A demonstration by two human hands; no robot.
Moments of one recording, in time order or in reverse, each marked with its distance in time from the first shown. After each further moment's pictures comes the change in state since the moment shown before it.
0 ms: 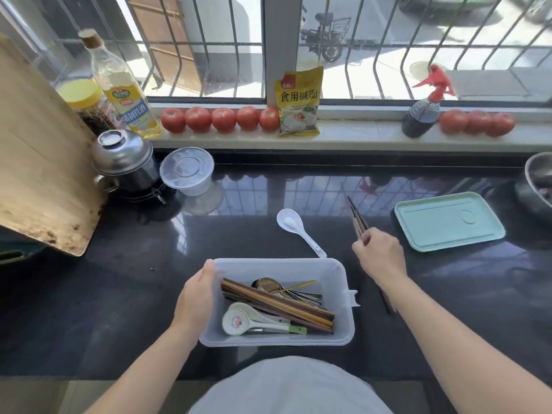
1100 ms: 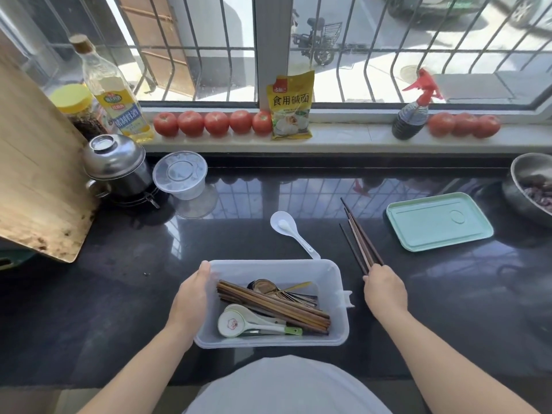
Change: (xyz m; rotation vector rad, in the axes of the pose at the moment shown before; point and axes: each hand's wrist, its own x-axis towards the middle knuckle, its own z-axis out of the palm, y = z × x) left_hand 0.009 -0.006 0.001 -0.059 -0.053 0.047; right_hand -0.029 0.073 0.046 -0.266 -0.020 0.003
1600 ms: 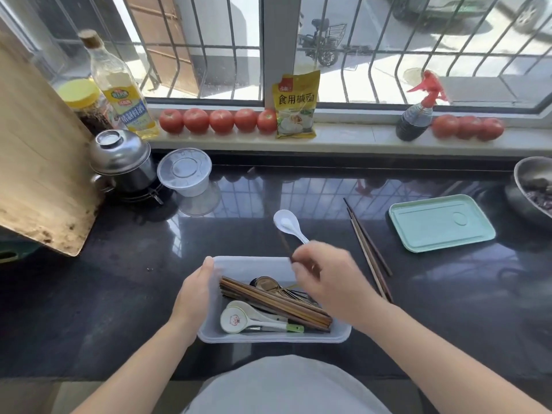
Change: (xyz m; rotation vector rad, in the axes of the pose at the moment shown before) left_hand 0.001 0.000 0.000 -0.075 -0.016 -0.046; right_hand -0.079 -0.127 -0.121 0.584 -0.039 -0.711
